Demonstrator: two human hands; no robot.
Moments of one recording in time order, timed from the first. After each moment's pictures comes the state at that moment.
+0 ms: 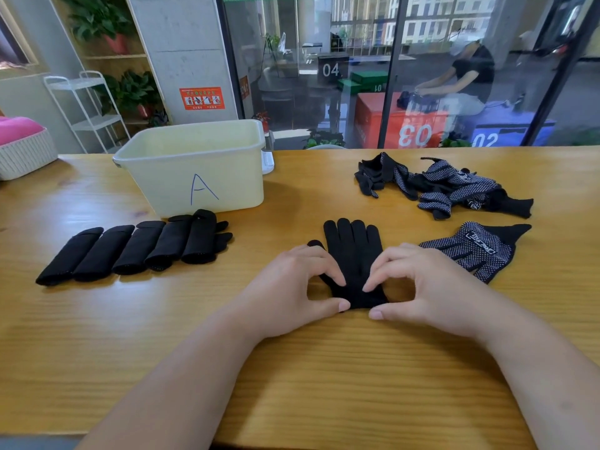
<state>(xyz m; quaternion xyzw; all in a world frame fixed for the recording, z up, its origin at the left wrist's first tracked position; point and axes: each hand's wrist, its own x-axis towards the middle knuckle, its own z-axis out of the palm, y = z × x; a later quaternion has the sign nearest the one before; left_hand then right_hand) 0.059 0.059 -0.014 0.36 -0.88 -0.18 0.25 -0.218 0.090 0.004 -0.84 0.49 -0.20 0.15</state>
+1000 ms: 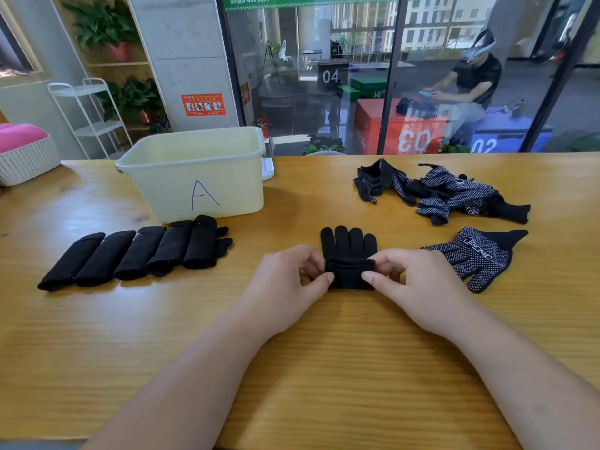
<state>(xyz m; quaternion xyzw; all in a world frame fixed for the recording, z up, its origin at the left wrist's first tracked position) 0.052 0.061 -0.013 0.49 -0.77 -0.23 0.33 -0.207 0.081 -0.018 -0.74 0.57 -0.33 0.13</state>
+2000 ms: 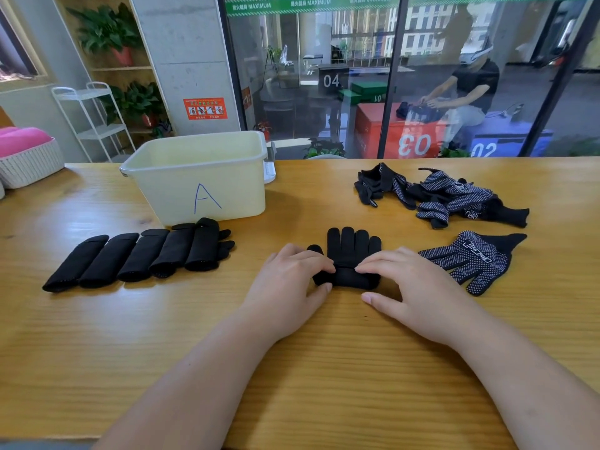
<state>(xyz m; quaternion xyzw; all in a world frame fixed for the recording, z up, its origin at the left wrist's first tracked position) 0.050 0.056 -0.017 0.47 -0.85 -0.04 0.22 -0.208 0.083 -0.011 -0.82 0.54 -0.18 0.03</state>
